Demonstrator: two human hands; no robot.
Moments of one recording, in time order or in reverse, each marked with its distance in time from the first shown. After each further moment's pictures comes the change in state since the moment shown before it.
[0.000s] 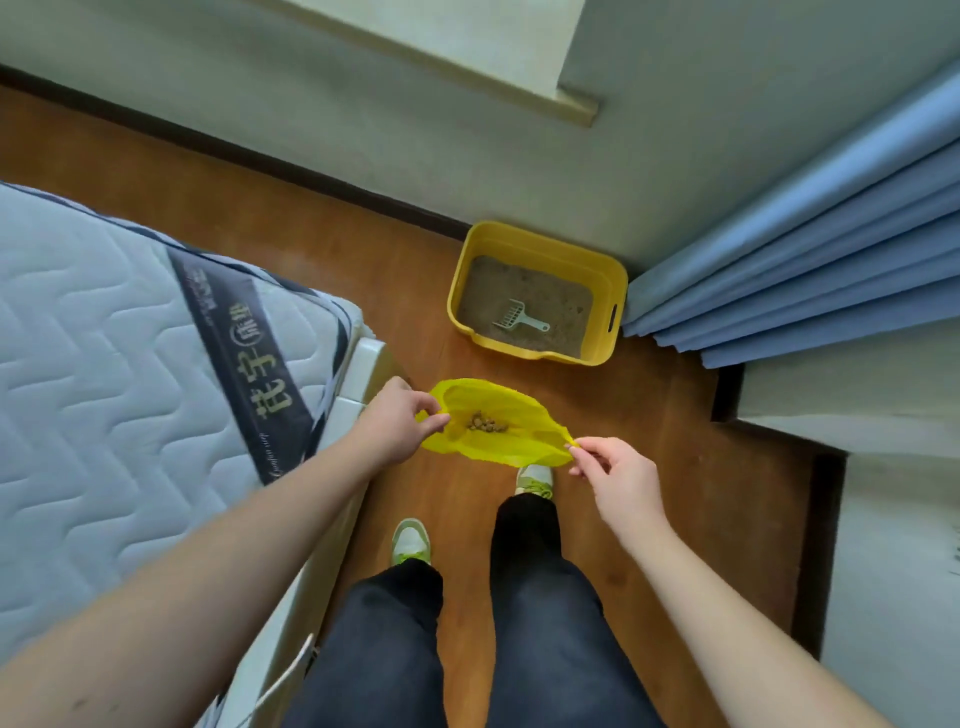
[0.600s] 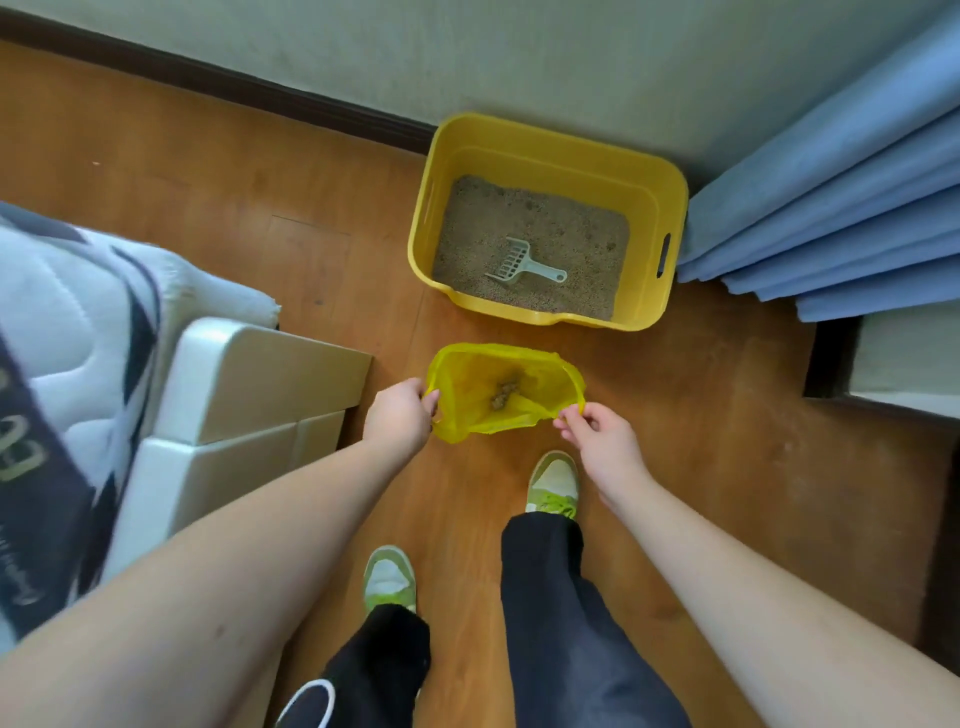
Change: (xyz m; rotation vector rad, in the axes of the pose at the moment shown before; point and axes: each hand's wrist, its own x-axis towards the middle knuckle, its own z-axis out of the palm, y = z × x) left_hand 0.238 -0.073 0.210 -0.082 0.076 -0.323; right_hand 0.213 0.205 0.166 0.471 -0.092 0.368
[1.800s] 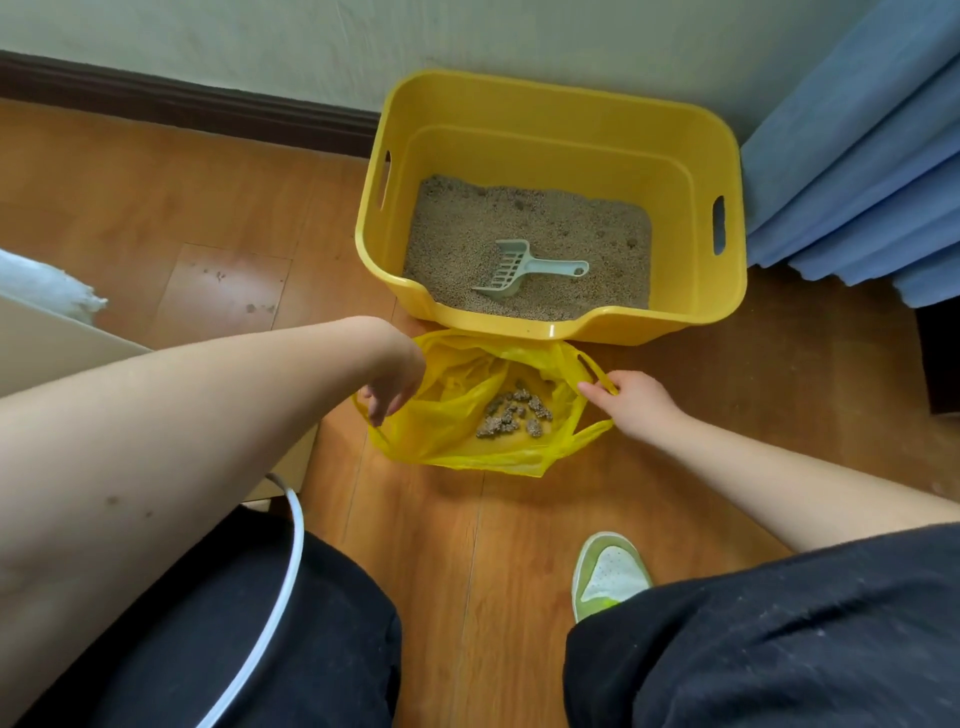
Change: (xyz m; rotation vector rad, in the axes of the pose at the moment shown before) left_hand 0.216 0.027 0.045 1.520 -0.552 0.515; right_hand 0.237 0.081 0.022 -0.730 0.037 -0.240
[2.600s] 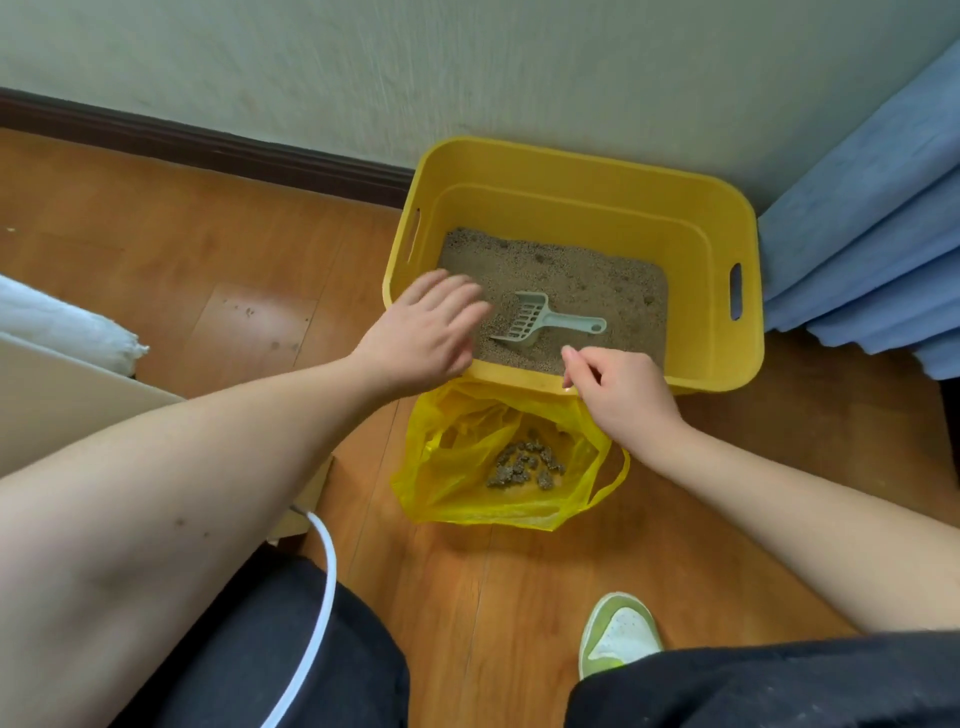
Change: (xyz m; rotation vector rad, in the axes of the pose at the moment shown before) left_hand 0.001 -0.034 -0.002 -0.107 1.436 -0.141; right_hand -0.013 -0.091 -0.049 -0.037 0.361 -0.491
